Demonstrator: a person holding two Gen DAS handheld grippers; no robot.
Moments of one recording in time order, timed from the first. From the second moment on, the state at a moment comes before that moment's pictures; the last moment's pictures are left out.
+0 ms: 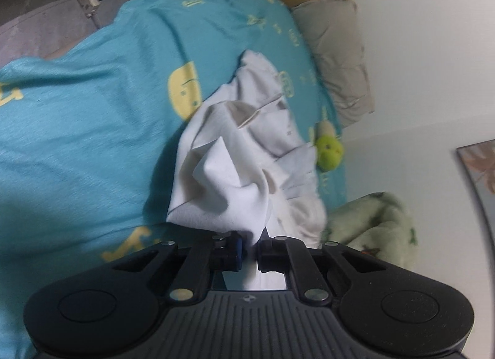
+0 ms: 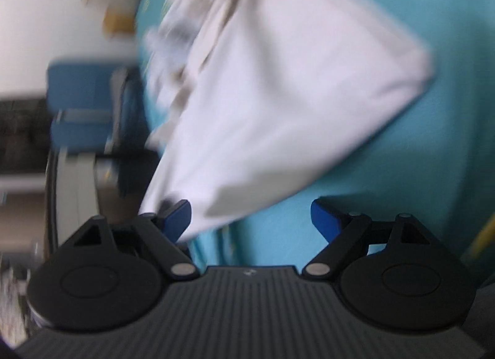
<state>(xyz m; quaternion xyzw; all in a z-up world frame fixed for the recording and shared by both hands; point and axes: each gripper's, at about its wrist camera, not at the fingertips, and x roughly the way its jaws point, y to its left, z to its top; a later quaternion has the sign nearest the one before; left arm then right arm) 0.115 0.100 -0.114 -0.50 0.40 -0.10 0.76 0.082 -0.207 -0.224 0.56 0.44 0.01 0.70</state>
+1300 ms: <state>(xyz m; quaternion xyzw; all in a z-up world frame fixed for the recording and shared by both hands) -0.066 0.104 0.061 -0.43 0.29 -0.14 0.84 -0.047 -0.261 -0.056 0.47 0.30 0.02 0.83</state>
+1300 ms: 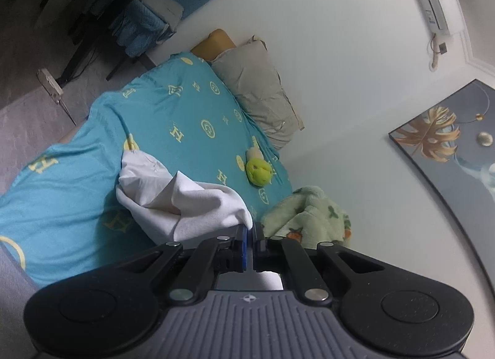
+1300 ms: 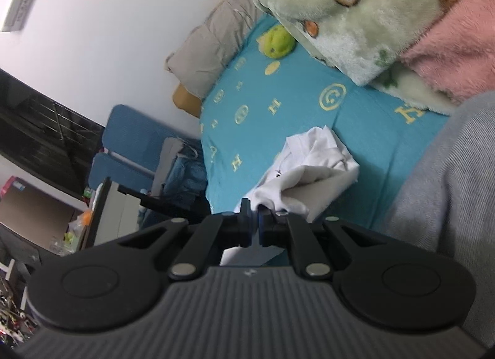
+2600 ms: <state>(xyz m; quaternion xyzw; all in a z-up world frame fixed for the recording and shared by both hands) 0.229 0.077 -0.108 -0.25 0.36 -0.09 0.90 0.234 -0.251 -0.196 0.38 0.42 -0.02 0.82</state>
